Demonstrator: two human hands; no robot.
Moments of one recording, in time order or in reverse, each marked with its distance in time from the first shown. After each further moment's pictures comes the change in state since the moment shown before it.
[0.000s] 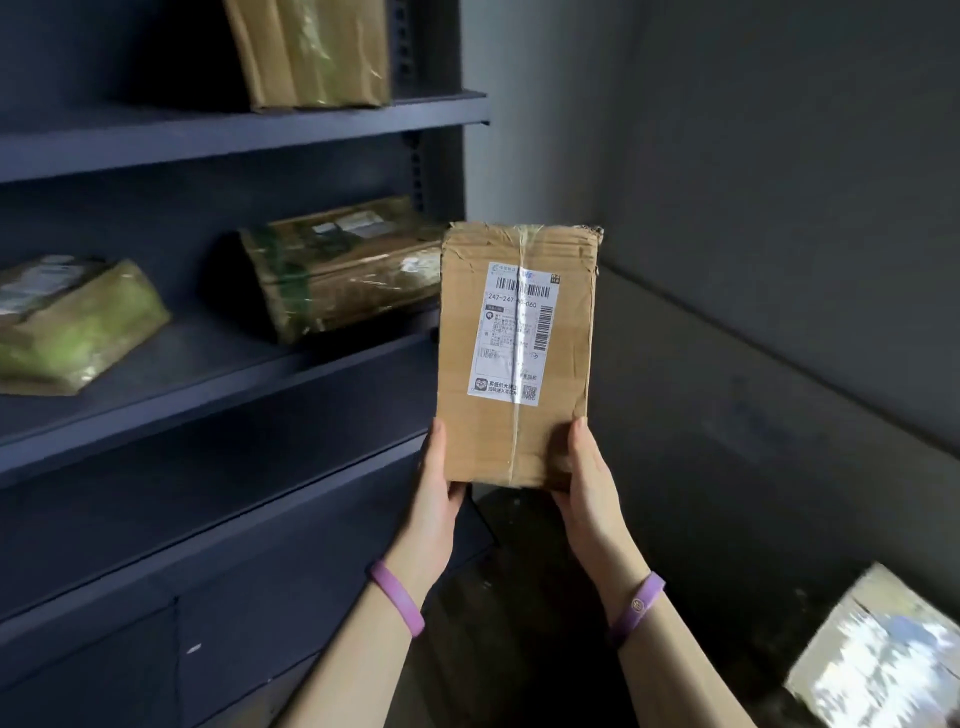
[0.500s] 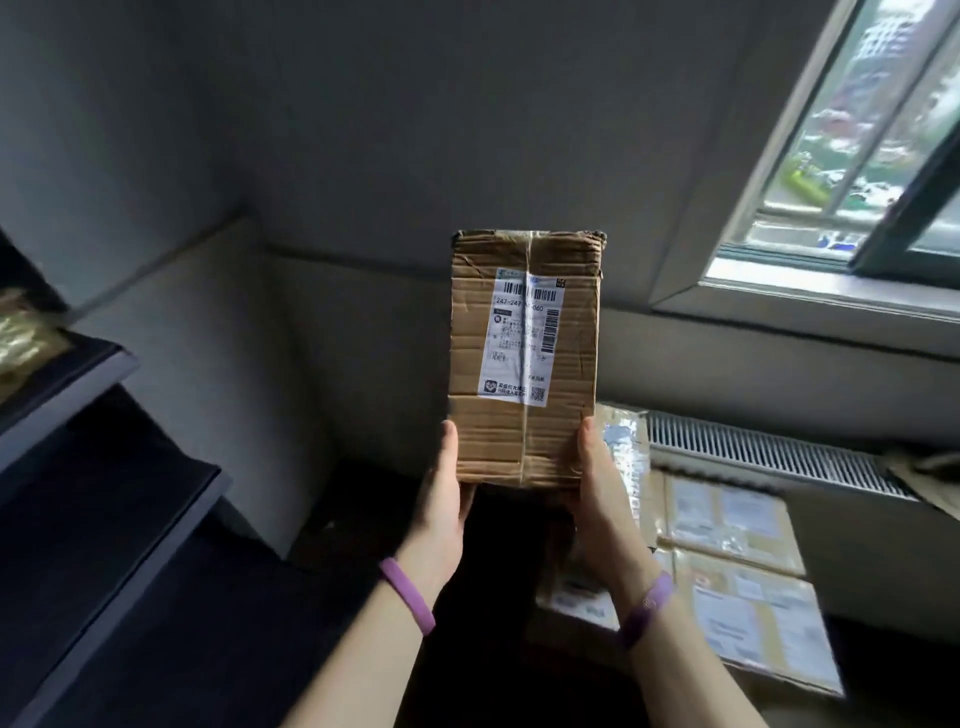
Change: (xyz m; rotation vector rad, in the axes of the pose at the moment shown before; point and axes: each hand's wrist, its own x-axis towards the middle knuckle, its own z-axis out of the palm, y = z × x) left_hand 0.001 -0.114 0.169 0.144 -0.575 -0.403; right_hand -0.096 -0.023 -0.169 -0.075 0.731 -0.160
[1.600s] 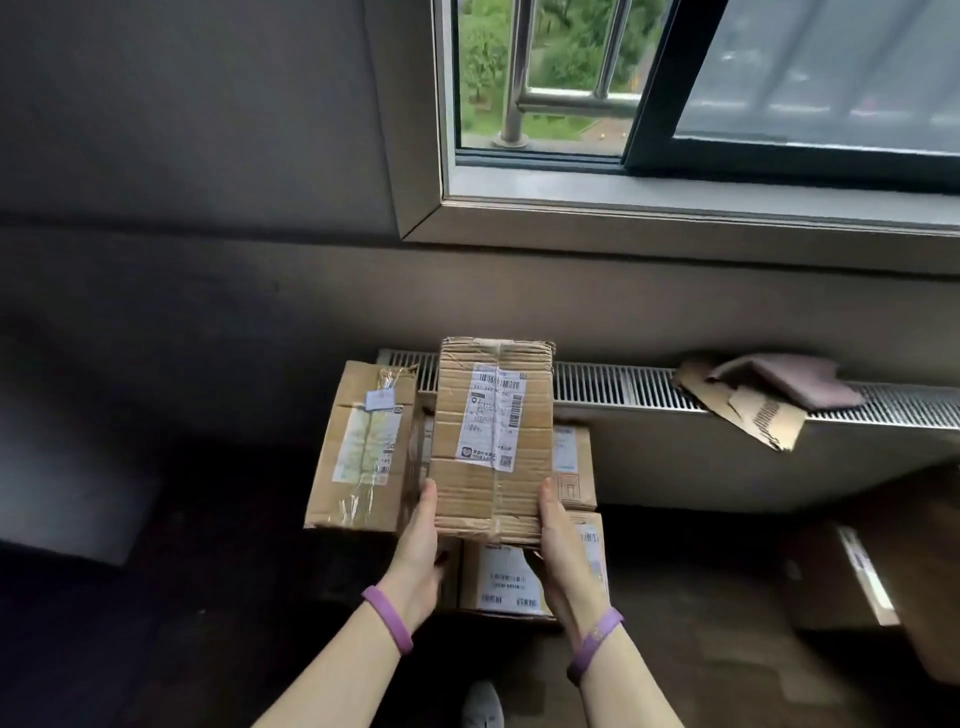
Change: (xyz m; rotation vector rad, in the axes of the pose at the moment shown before) left_hand 0.014 -0.252 0.251 0.185 -0.023 -0.536; right_hand -0.007 0.074 -0.353 0.110 0.352 0.496
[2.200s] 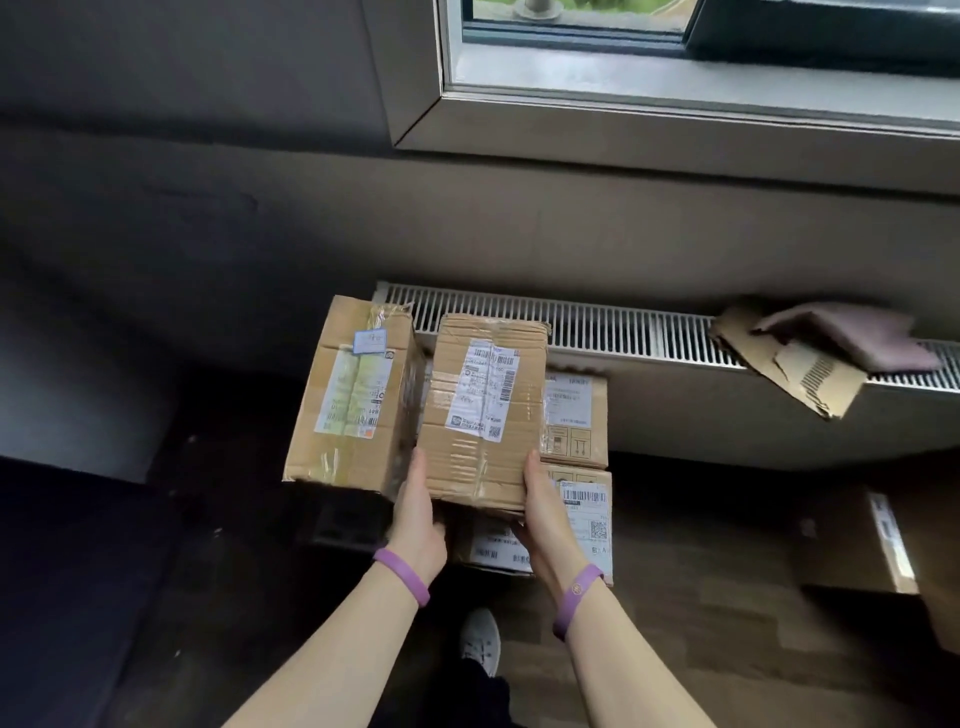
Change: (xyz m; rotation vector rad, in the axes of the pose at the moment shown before) left_hand 0.050 -0.032 0.011 -0.259 0.257 -0.048; right_hand 0.048 0.040 -0.008 -0.062 -0.026 0.232
